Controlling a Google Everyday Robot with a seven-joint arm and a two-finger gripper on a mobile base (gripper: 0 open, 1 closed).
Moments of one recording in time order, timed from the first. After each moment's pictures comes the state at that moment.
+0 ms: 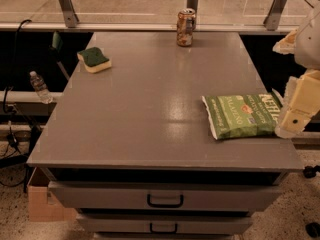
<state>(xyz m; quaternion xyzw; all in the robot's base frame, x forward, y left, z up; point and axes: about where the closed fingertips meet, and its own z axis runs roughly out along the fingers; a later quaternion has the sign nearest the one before) 0.438 -0.217 0.976 -0.60 0.78 -0.03 0.16</state>
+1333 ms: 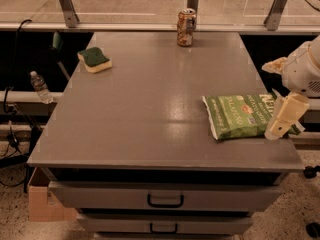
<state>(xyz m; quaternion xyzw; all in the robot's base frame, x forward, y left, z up) 0.505 -0.255 0.887 -0.62 0.76 0.00 0.21</state>
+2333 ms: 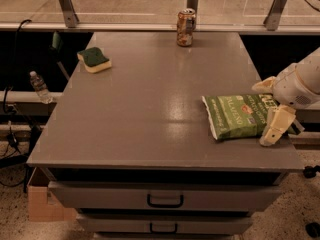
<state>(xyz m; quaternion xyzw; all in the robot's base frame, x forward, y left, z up) 0.536 -0.272 0.817 -0.63 0.75 0.05 0.21</state>
